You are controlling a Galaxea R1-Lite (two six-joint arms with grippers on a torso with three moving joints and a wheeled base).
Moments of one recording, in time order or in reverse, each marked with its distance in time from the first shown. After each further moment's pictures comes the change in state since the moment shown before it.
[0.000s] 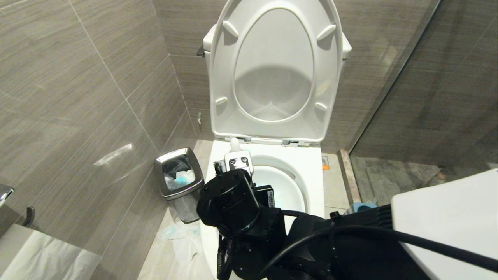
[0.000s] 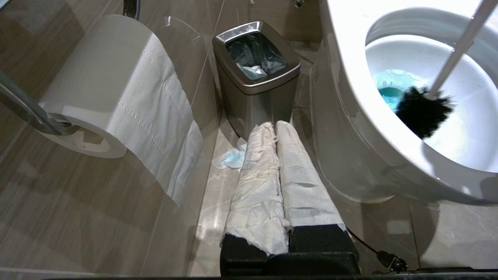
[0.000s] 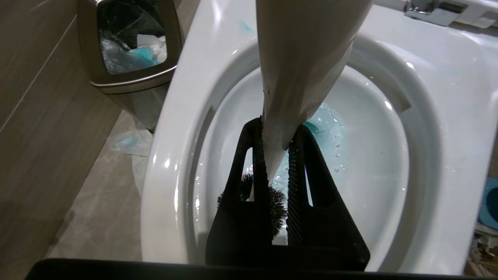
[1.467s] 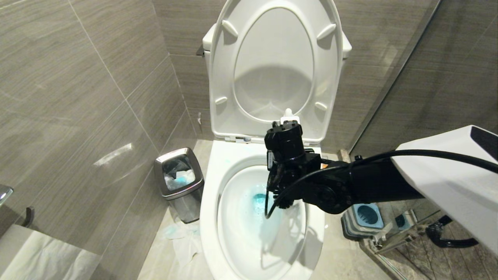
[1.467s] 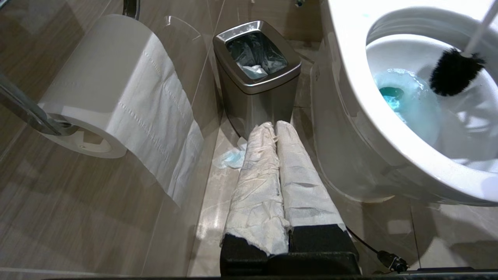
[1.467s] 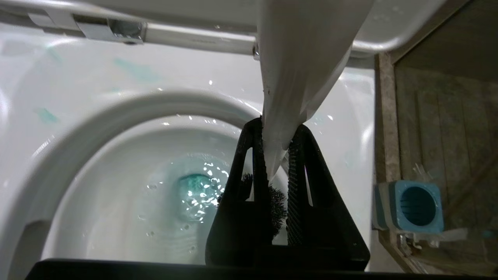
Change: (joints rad) left arm 0.000 0.000 0.000 0.000 0.000 0.000; right arm -0.329 0.010 -0.058 -0.002 0.044 -0.073
